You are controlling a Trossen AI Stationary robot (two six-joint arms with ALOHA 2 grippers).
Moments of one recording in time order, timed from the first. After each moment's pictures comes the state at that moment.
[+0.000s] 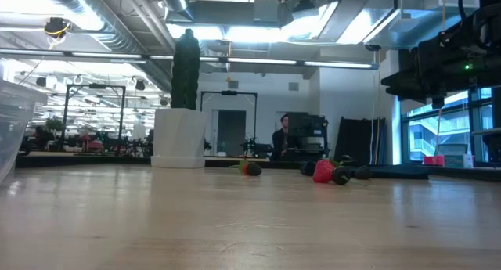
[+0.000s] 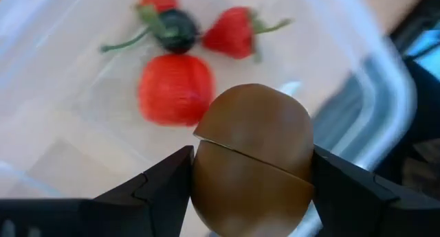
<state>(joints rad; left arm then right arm) -0.97 1.65 1.11 -0.71 -0.17 -1.76 -0.64 0.01 0.01 0.03 0.05 0.20</state>
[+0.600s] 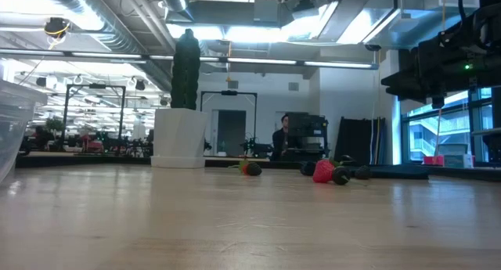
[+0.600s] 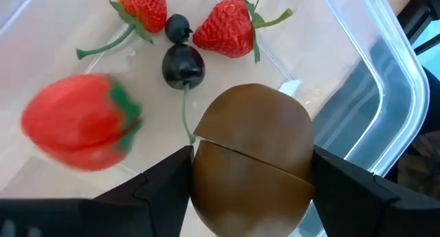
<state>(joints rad) -0.96 1.65 1.04 -0.59 -0.17 -1.72 -0.64 0.01 0.01 0.03 0.05 0.20</state>
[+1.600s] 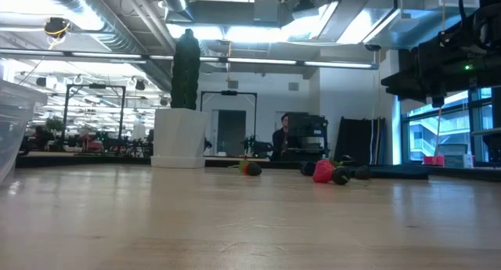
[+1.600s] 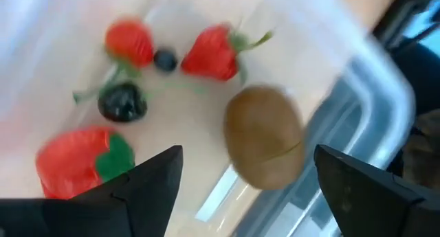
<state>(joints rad) -0.89 1.63 1.04 -0.59 -0.11 -1.54 -0.64 0.01 0.01 0.03 0.05 0.17</state>
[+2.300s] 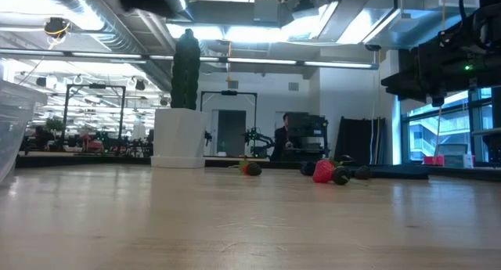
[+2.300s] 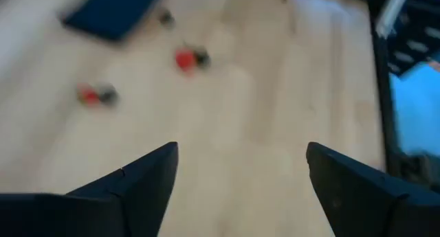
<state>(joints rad) -0.44 1.25 1.05 -0.59 -0.43 -0.59 -0.64 0.01 0.01 0.03 0.05 0.15</state>
